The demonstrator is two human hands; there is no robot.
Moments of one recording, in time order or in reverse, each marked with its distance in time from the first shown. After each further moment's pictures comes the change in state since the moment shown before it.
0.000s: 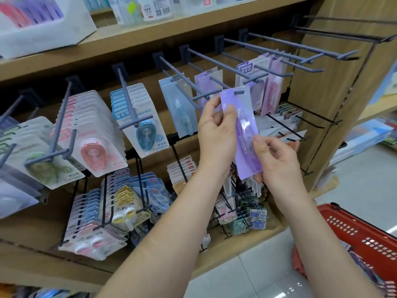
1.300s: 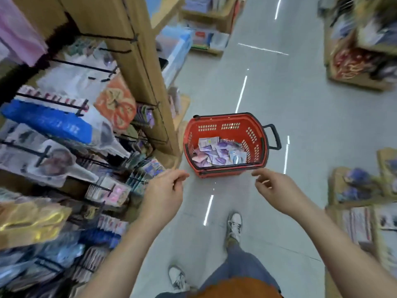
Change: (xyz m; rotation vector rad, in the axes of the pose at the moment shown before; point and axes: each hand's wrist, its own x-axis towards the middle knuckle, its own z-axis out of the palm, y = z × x) left_hand -0.138 -0.206 0.008 0.838 -1.009 0.093; right_hand -0.238 0.130 -0.223 -0.872 0.361 0.741
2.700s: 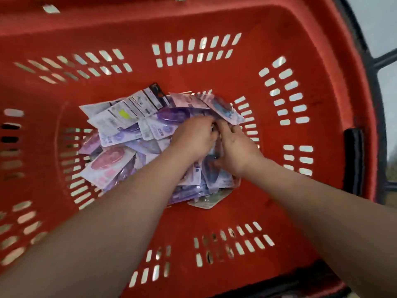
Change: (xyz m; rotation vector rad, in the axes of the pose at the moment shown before) left_hand 0.466 -0.245 0.697 0.286 -0.724 0.033; right_hand 0.633 0.380 0.271 -0.294 -0.350 0.123
